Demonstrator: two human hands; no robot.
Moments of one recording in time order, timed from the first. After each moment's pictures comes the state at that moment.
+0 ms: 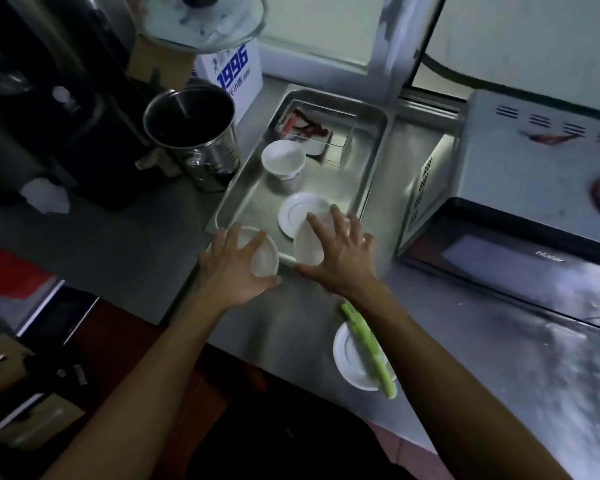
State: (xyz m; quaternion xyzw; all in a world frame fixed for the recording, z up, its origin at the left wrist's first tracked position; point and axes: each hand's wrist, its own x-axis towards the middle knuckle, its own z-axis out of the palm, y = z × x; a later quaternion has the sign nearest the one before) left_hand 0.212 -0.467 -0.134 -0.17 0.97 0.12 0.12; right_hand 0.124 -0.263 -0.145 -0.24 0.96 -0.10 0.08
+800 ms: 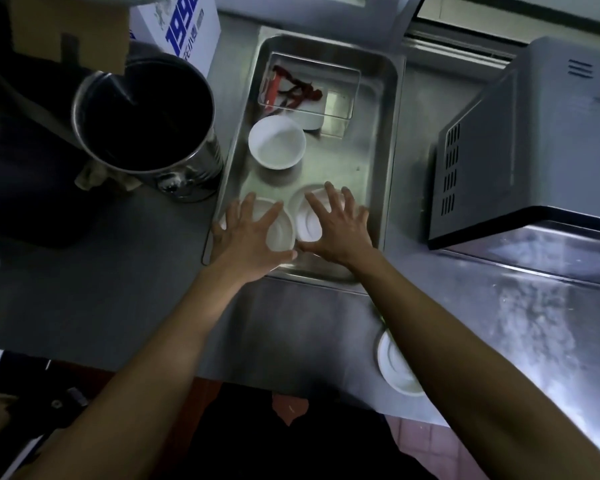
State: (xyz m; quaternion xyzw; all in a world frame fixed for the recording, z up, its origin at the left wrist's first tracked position) left_hand 0.086 -0.543 -0.179 -0.05 0.96 0.16 0.21; right_hand 0.030 -0.350 -0.221 -0.16 0.97 -0.05 0.20
